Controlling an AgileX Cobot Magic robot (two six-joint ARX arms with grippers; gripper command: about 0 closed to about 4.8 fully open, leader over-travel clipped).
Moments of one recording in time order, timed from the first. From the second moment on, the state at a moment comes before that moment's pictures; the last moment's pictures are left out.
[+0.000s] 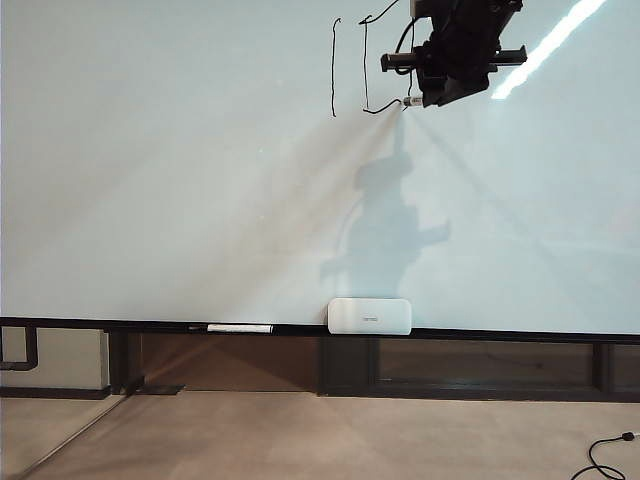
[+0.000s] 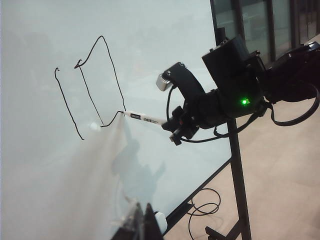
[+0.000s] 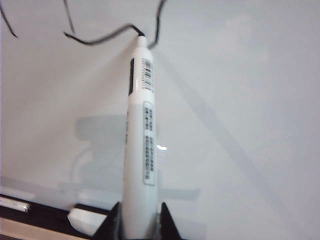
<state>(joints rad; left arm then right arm) -0.27 0.94 0.93 0.15 0.58 0.25 0.34 1.86 1.67 -0.07 0.23 0.00</state>
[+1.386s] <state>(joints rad) -0.27 0.85 0.93 -0.02 0.07 0.25 0.32 1.60 1.67 -0.22 0.25 0.00</state>
